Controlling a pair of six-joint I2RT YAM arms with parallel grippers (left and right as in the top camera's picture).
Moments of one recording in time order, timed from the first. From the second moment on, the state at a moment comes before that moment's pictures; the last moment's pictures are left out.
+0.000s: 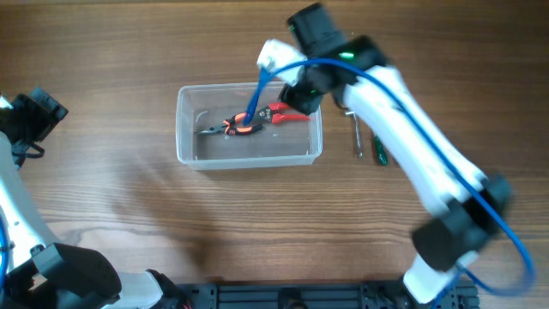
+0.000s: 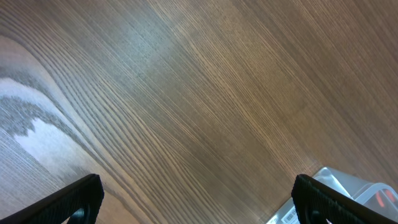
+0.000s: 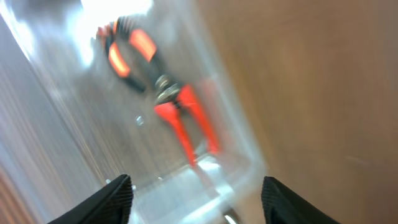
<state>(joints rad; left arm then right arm) 0.60 1.61 1.61 -1.19 0.04 -0.30 0.50 1.85 1.84 -1.03 -0.05 -0.63</state>
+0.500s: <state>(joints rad) 0.60 1.61 1.61 -1.19 0.04 -0.30 0.07 1.67 1.67 -1.17 -0.03 -0.08</state>
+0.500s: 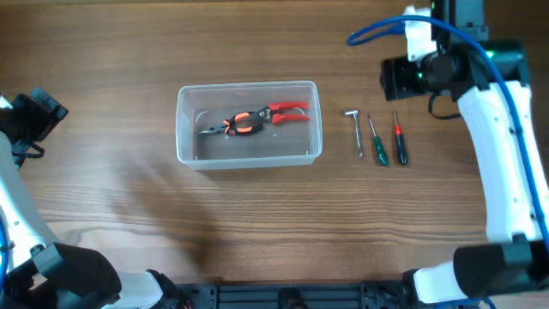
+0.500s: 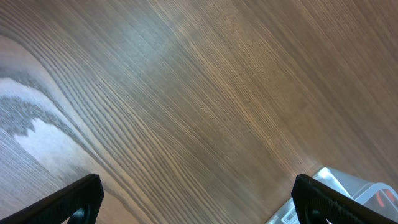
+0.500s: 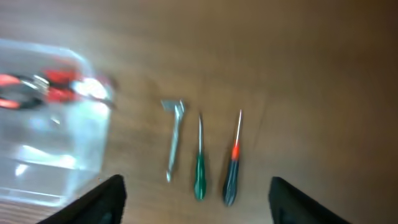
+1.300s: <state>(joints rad) 0.60 1.61 1.61 -1.19 0.04 -0.30 -0.12 1.83 1.20 -0.88 -0.07 0.02</state>
